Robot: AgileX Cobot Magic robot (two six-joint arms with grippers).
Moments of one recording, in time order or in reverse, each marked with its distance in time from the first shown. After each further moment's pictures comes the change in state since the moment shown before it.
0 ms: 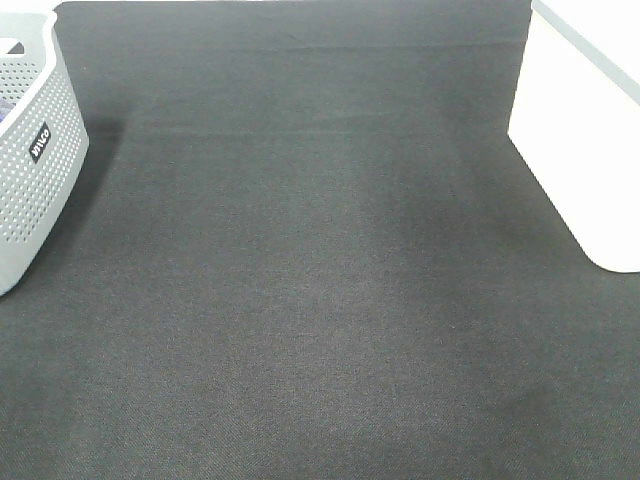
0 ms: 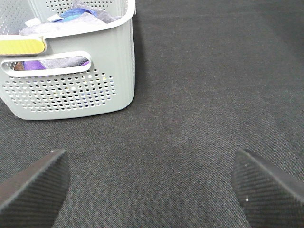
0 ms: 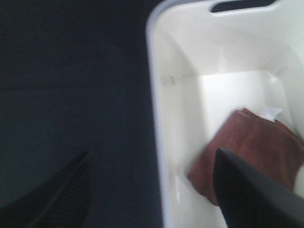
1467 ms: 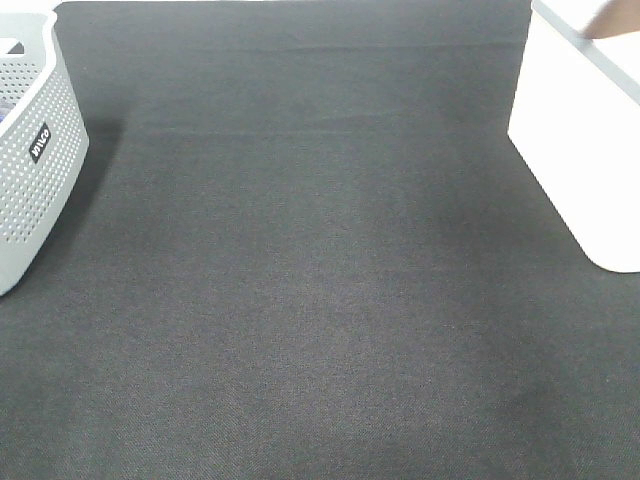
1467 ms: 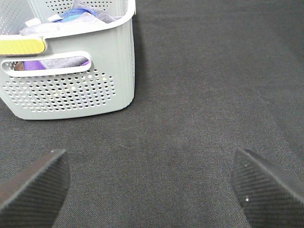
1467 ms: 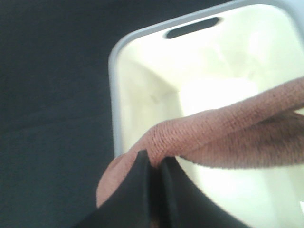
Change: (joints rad) left arm 0.000 0.000 0.000 0.000 0.000 0.000; right arm -0.251 -0.045 0.000 0.189 0.000 -0.044
